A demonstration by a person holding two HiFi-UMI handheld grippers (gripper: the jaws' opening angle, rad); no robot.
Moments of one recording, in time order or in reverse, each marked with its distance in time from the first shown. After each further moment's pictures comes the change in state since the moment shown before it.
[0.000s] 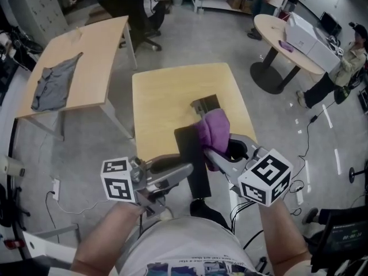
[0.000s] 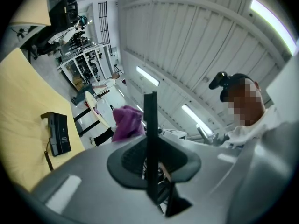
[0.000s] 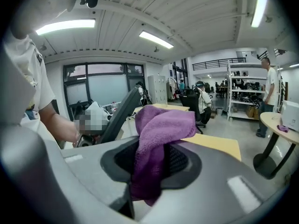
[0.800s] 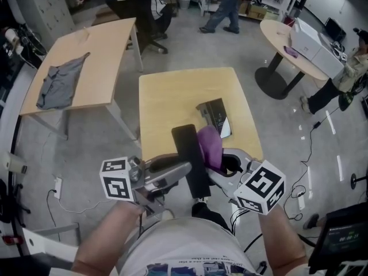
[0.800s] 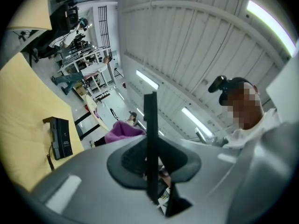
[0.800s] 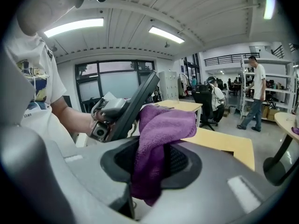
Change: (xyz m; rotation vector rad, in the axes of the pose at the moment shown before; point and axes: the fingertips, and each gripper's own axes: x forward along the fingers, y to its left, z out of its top) left arm -0.015 -0.003 0.014 0.011 -0.043 0.006; right arm 0.011 0.042 -0.021 -0.048 0.045 0.148
